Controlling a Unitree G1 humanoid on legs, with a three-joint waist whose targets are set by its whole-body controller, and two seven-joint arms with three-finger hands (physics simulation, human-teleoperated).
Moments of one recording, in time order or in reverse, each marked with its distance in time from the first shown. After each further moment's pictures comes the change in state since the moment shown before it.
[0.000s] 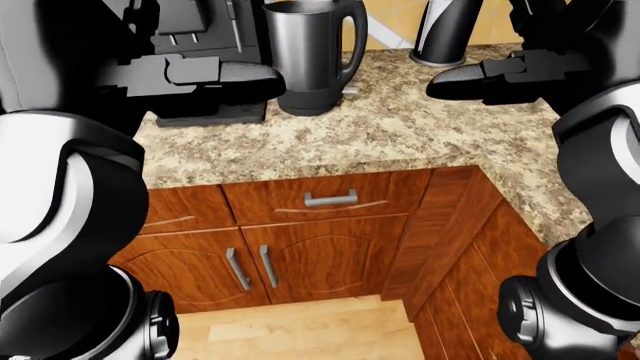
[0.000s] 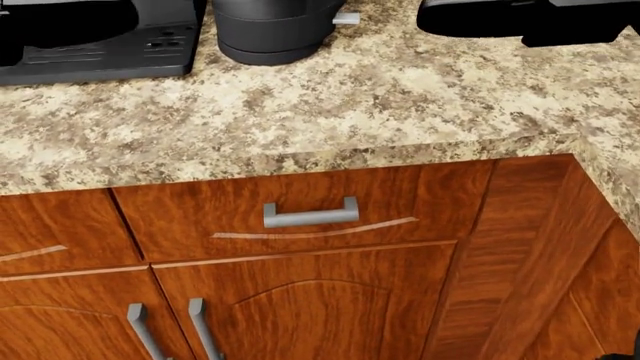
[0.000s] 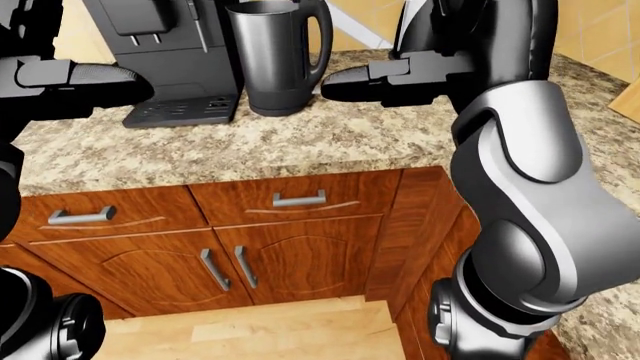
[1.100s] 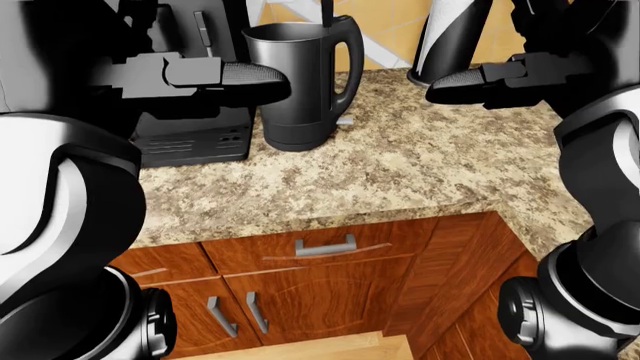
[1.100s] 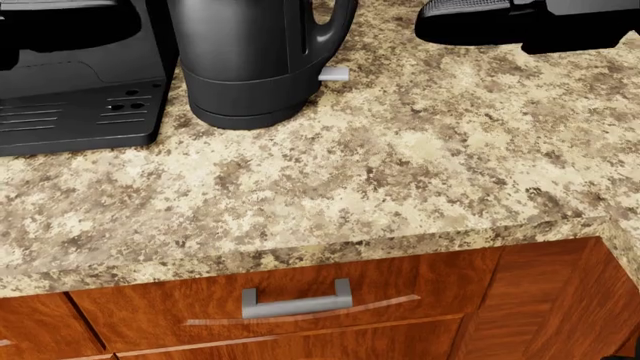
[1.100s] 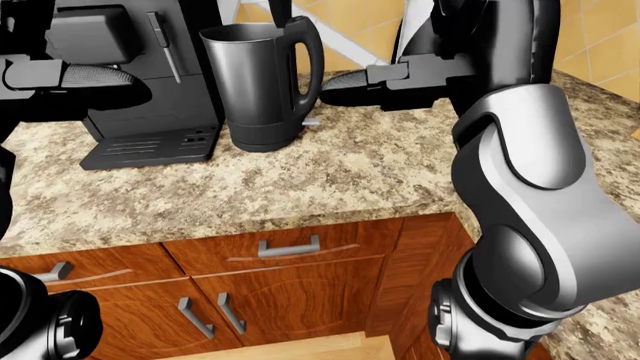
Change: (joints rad) left arm -0.016 0.013 -0.003 -0.031 -0.025 0.008 0.016; right arm 0.005 -0.002 0.004 -0.026 -0.017 0.009 0.018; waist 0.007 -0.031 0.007
